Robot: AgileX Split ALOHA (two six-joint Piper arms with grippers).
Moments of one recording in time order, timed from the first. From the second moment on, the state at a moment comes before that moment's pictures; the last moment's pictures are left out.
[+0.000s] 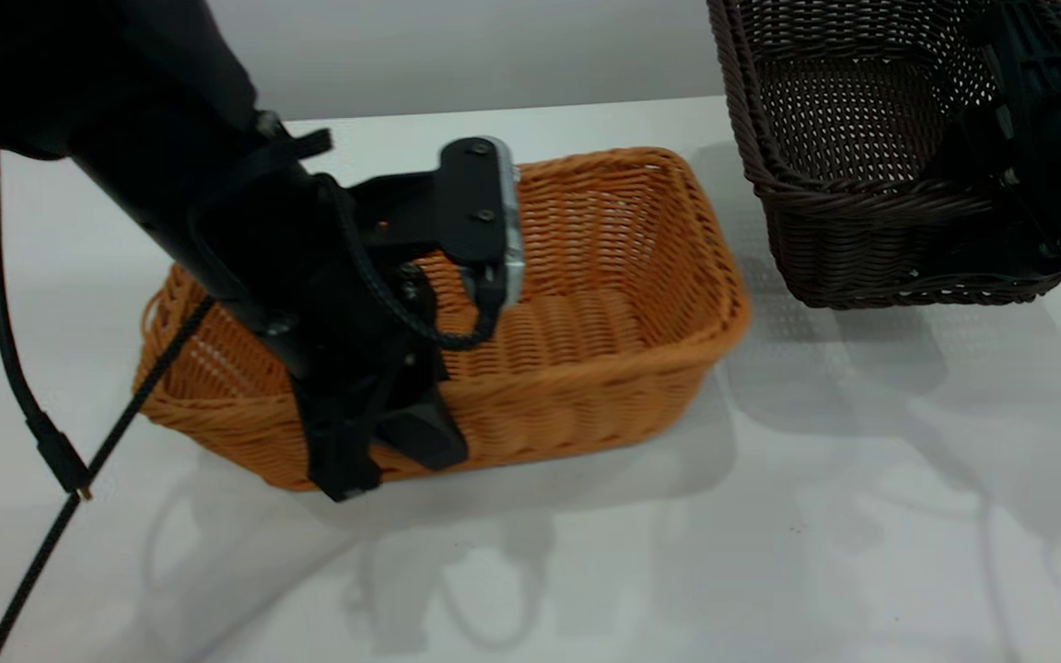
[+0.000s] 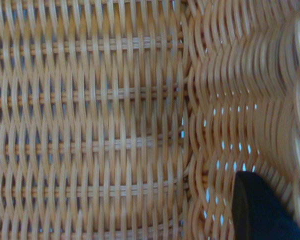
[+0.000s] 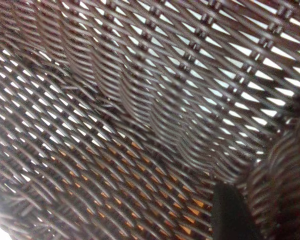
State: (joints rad) left arm -0.57 1.97 -0.93 -0.67 0.42 1.57; right arm 0.10 1.73 -0.66 1.66 0.37 -0.29
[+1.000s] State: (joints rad) left arm -0.64 1.97 -0.93 -0.75 0.44 1.57; right arm -0.06 1.72 -0.73 1.47 0.45 -0.25
